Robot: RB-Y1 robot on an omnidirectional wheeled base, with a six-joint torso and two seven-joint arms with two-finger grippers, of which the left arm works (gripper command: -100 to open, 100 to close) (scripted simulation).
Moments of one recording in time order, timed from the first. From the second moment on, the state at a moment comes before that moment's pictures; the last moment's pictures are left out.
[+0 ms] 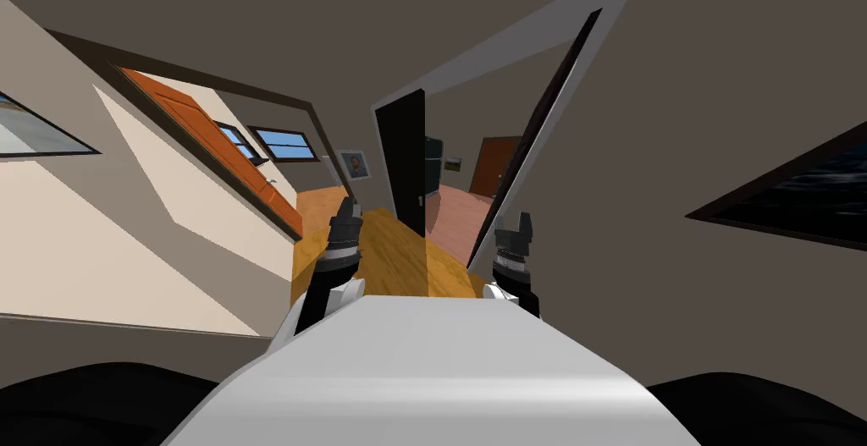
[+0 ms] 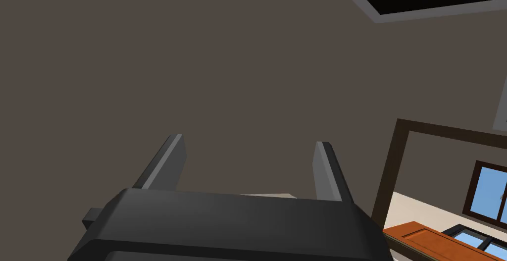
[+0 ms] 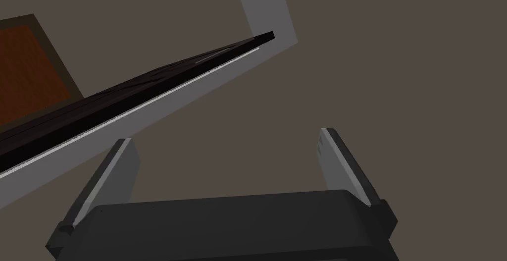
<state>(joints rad) 0.53 -0.03 0.05 -2.39 -0.12 -0.44 -0.17</state>
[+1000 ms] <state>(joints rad) 0.45 0.02 0.00 -2.20 -0.12 -0.48 -0.13</state>
